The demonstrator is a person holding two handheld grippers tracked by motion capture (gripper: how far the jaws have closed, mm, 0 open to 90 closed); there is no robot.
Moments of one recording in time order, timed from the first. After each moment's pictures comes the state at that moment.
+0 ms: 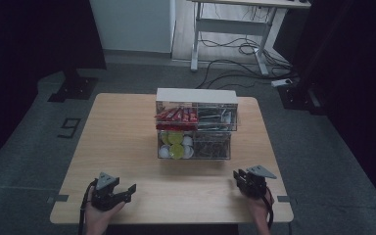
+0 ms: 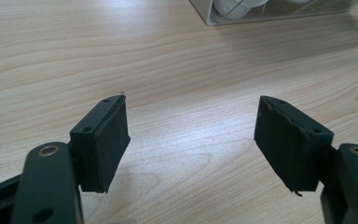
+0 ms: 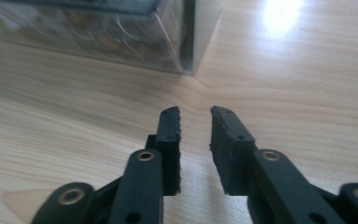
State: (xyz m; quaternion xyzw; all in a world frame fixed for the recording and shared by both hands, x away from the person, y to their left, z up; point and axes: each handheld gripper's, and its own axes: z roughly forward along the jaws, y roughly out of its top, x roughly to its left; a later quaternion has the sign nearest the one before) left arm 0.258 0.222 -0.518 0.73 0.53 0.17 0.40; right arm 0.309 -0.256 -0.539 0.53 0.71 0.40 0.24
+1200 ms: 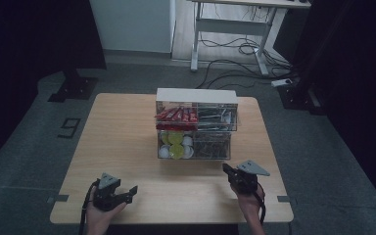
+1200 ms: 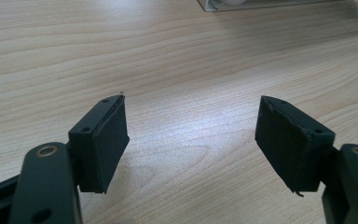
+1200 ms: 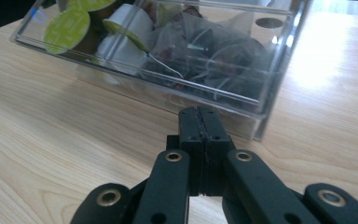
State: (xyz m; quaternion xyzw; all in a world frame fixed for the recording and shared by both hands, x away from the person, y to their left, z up) left arm 0.260 0.219 -0.522 0.74 0.53 0.16 0.38; right arm 0.306 -0.218 -0.502 0.45 0.72 0.47 0.24
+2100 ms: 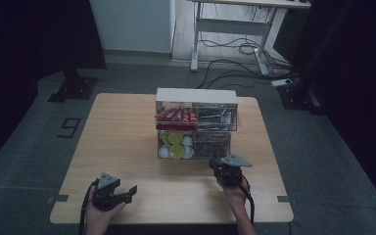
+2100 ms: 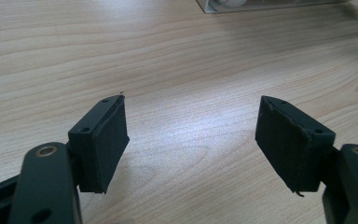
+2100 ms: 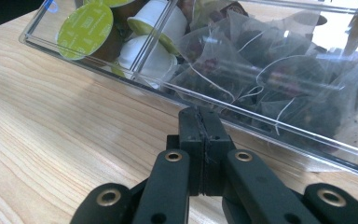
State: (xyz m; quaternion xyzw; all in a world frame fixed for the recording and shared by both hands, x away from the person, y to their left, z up) left arm 0.260 0.220 -0.521 0.74 0.53 0.15 0.39; right arm 0.331 -0.179 -0.508 0.44 0.74 0.46 0.21
